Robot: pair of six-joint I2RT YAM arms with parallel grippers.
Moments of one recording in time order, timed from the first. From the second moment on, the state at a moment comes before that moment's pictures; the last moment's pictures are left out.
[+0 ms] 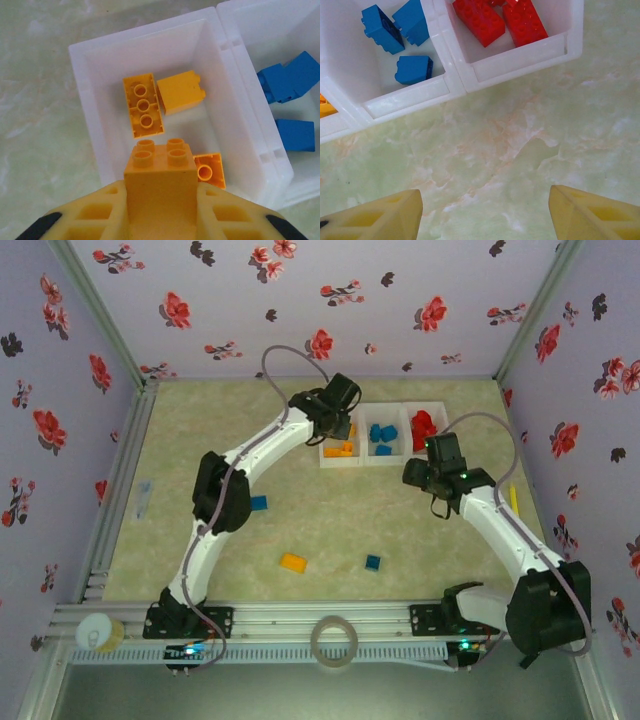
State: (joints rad) left arm -0.75 2.30 2.20 -0.89 -0.25 -0.38; right arm 0.27 1.19 0.85 -0.59 0.13 0.49
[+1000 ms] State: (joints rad) left arm -0.74 1.77 1.58 -0.79 -0.27 -0.43; right arm 0.62 1.11 0.70 -0.67 0.14 0.66
